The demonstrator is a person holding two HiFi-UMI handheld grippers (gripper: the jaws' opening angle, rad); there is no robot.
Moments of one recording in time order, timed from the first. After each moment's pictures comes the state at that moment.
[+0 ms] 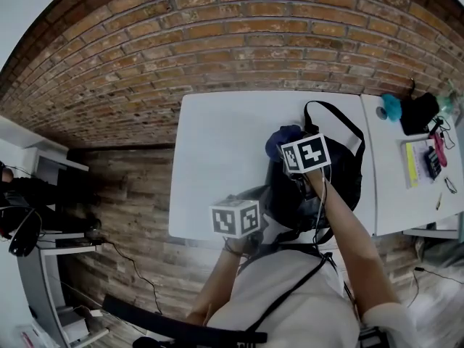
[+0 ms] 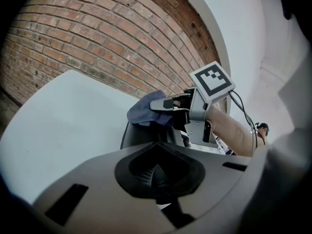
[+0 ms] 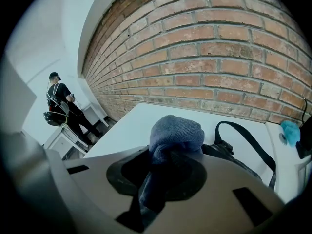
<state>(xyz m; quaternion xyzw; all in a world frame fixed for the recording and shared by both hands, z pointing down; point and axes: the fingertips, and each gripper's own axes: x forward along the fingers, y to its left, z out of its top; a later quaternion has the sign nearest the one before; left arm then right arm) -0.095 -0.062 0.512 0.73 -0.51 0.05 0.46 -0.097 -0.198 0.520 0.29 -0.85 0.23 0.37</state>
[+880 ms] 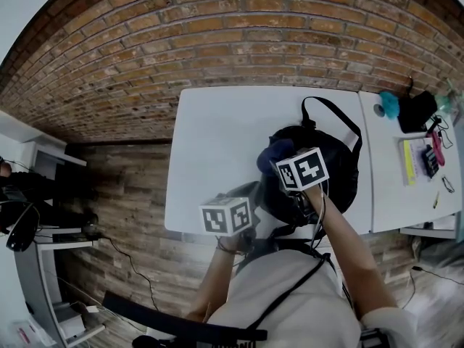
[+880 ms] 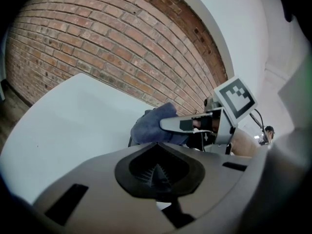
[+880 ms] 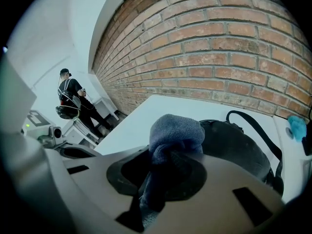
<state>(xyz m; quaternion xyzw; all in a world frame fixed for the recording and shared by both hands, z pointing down) -0.112 -0.049 0.512 0.70 -0.55 0.04 0.45 -0.092 -0.132 0.522 0.23 -0.86 0.24 0.39</state>
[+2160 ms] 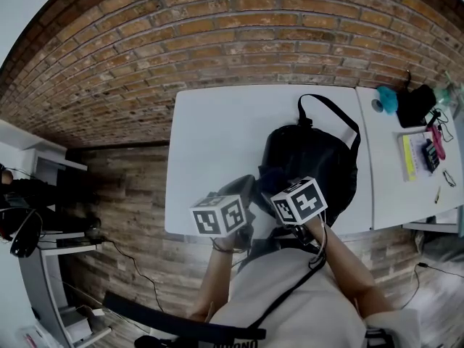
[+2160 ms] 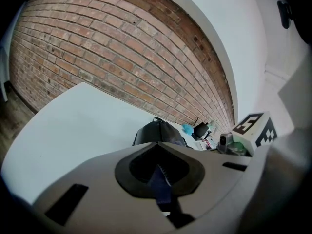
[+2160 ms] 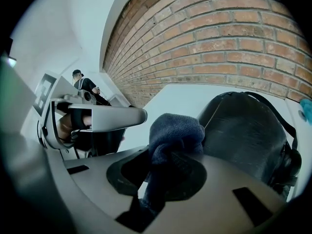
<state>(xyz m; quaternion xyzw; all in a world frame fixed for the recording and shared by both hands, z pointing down) -0.126 -0.062 0.490 0.70 -0.57 0.01 0.43 -0.084 -0.044 0.523 0.15 -0.86 0.28 0.39</state>
